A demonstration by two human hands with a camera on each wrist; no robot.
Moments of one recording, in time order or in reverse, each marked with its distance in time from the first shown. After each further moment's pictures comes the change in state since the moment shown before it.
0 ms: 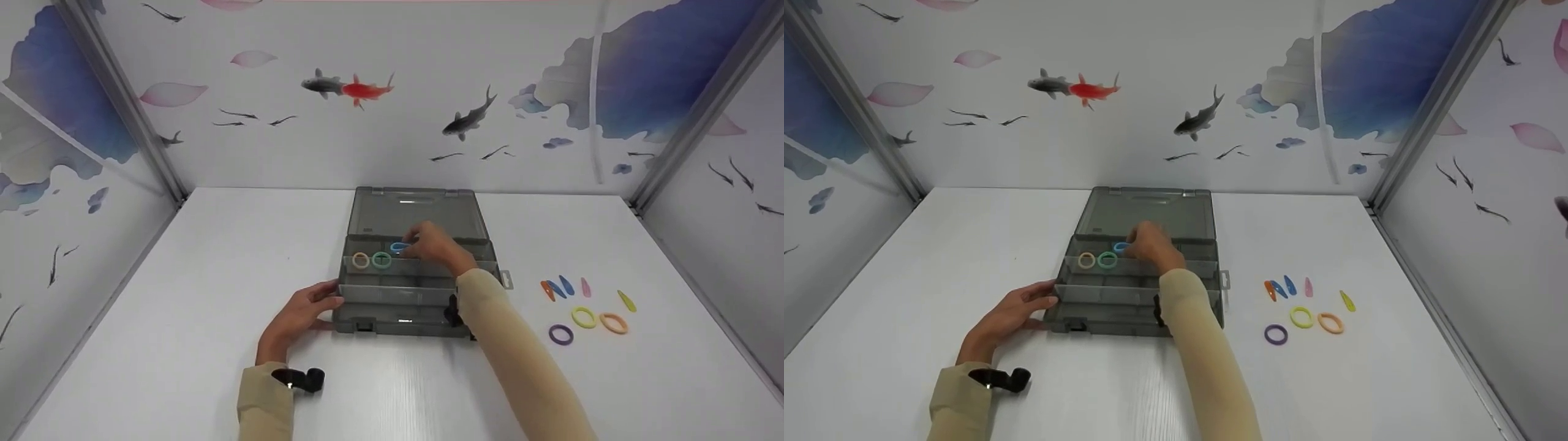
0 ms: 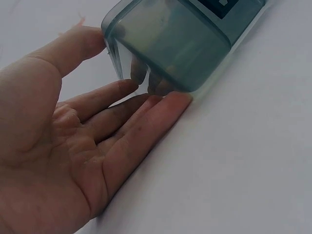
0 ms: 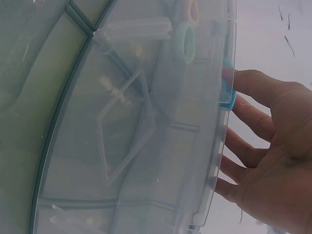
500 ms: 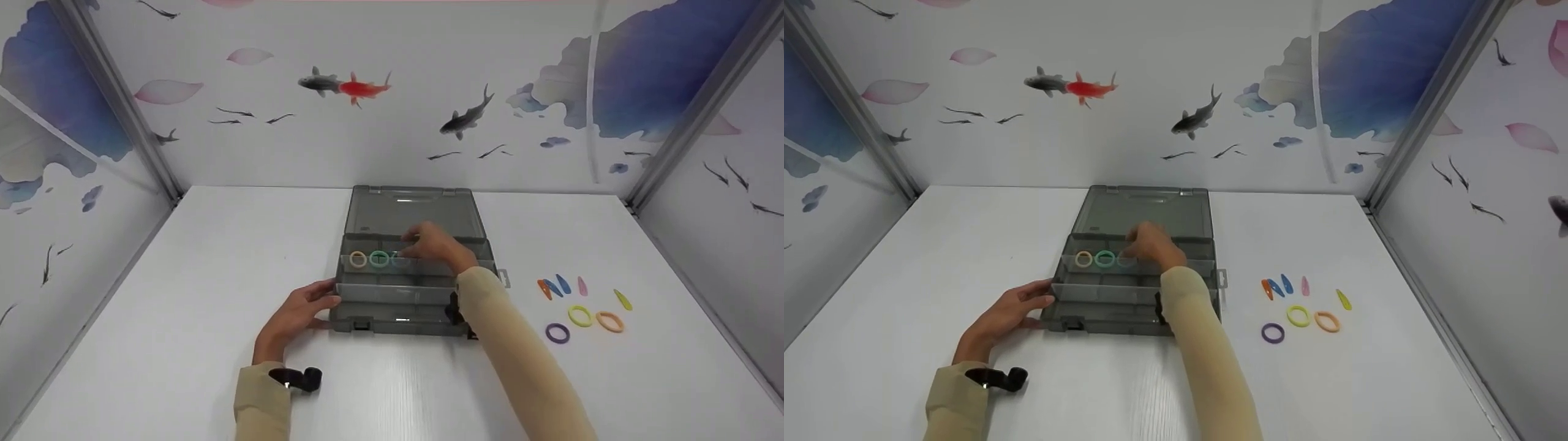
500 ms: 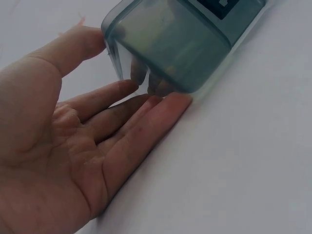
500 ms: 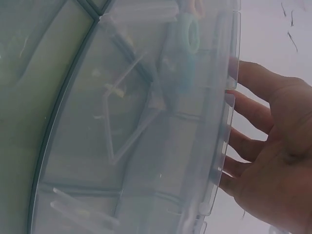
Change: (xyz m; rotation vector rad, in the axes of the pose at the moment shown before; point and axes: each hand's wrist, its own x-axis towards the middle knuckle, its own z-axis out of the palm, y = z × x) left_hand 0.002 -0.002 0.001 -0.015 0.000 -0.008; right_hand 0.000 0.008 -0.005 -0.018 -0.062 -0.016
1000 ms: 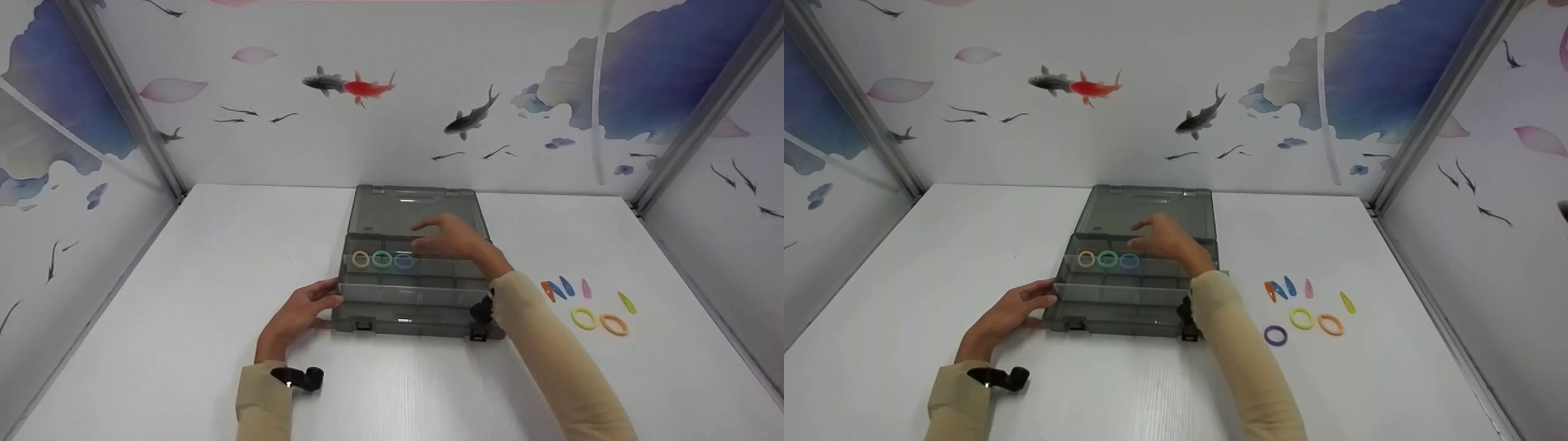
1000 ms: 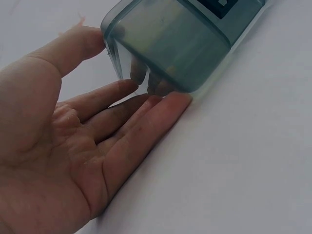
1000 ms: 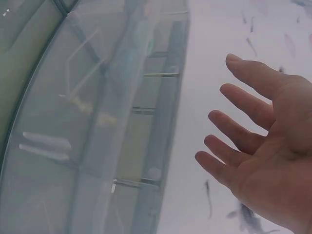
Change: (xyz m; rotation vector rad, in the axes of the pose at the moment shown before) left_hand 0.000 0.000 -0.002 -0.005 -0.009 0.004; right_hand -0.026 0.002 -0.031 -0.022 0.025 -0.204
